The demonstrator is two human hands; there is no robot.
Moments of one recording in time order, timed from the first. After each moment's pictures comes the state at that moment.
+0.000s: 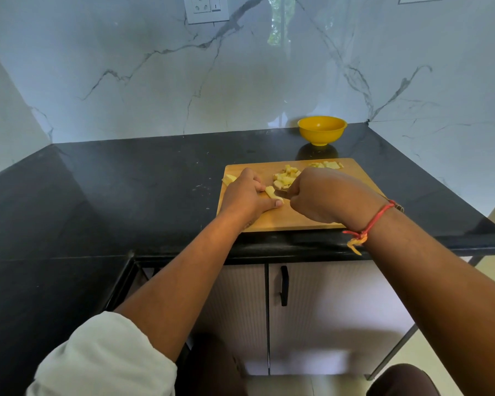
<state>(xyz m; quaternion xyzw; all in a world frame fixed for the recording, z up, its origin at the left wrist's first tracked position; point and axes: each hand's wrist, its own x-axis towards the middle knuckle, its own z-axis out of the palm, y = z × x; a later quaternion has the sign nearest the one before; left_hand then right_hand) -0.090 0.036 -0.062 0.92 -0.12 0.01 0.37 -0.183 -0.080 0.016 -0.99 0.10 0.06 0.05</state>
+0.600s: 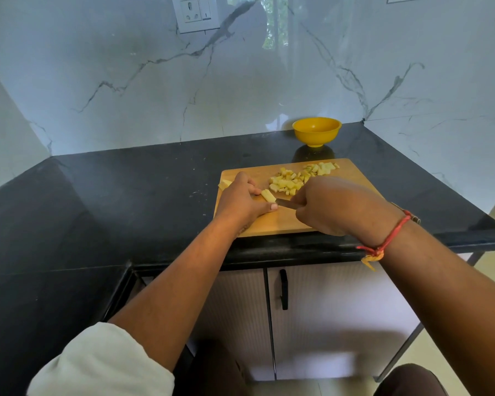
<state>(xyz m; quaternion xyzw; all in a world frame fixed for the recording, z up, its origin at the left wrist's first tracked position) -0.088 0.038 -0.062 0.91 -0.12 0.01 0.39 -0.202 -0.091 0.014 -0.99 0.10 0.07 0.06</state>
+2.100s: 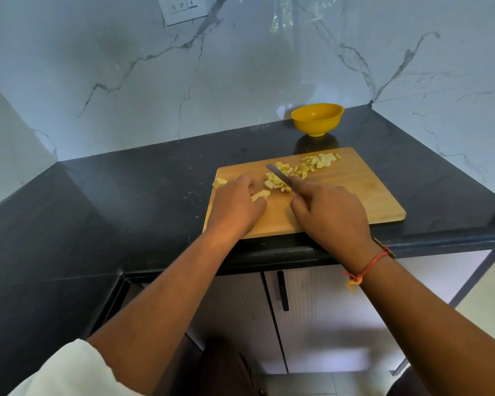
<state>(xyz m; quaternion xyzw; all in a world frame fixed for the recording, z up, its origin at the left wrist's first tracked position) -0.099 0.029 -0.061 0.96 -0.15 0.11 0.23 -0.184 -0.126 -0.070 -0.94 0.05 -0.25 0.22</state>
